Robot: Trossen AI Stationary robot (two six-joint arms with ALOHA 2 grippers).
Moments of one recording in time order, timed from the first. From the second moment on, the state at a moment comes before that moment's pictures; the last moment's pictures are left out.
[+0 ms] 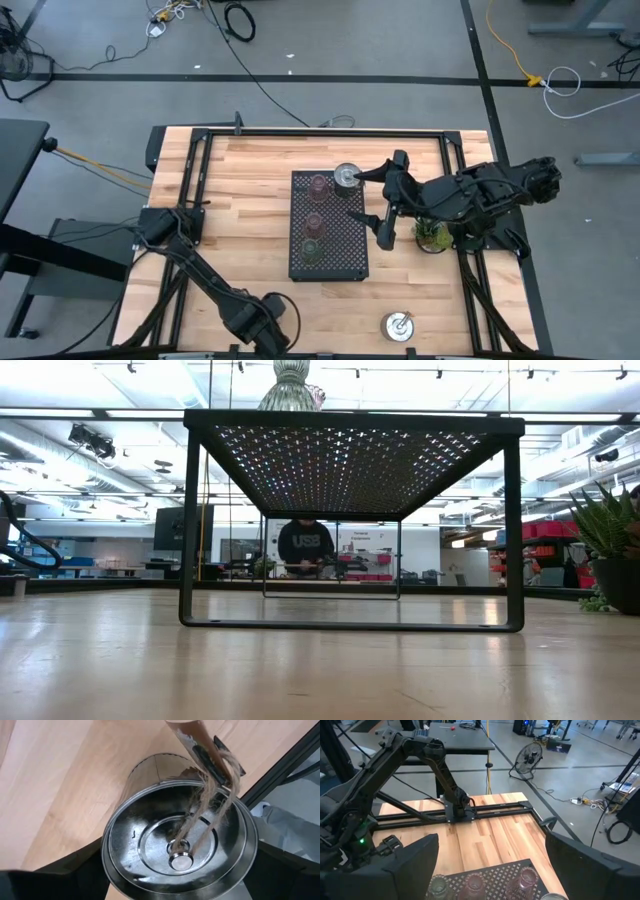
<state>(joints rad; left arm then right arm) -0.76 2.02 1.63 -1.05 0.14 -1.39 0.41 1.52 1.95 -0.86 0.61 0.18</state>
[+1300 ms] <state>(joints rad) -0.61 1.62 1.94 -1.48 0.02 -1.20 0.41 1.63 1.95 -0.92 0.46 0.31</state>
